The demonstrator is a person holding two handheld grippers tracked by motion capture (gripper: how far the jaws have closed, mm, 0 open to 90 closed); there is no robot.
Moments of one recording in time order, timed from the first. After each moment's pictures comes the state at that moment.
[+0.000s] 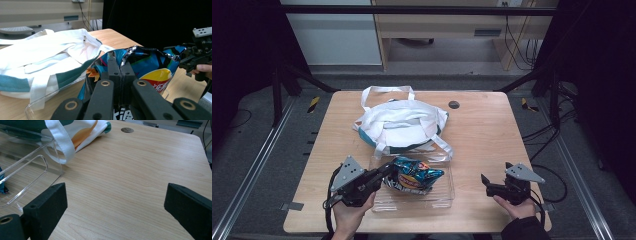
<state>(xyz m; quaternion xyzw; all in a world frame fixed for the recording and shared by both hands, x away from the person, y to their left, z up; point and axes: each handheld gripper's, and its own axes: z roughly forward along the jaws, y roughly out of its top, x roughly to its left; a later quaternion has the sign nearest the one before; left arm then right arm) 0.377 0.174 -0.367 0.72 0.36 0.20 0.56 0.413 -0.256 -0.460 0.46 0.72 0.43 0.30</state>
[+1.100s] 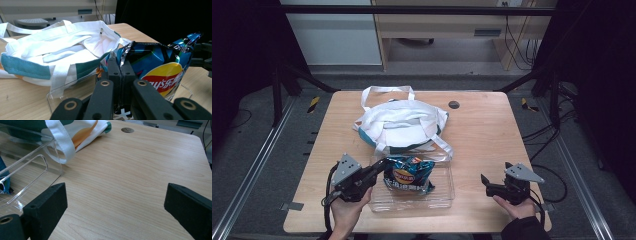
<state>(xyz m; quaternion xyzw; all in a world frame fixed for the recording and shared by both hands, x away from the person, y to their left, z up) 0.390 0.184 -0.378 0.71 0.41 0.22 0.53 0.413 -0.255 -0.460 0.46 0.72 0.42 0.30</state>
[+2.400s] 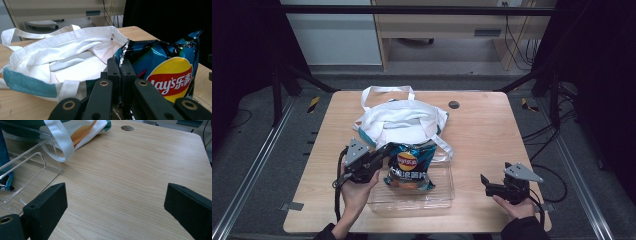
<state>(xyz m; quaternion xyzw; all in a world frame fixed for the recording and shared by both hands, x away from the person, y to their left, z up) 0.434 0.171 -0.380 0.70 0.42 0.24 0.52 0.415 -0.255 -0.462 0.46 0.72 0.42 0.30</state>
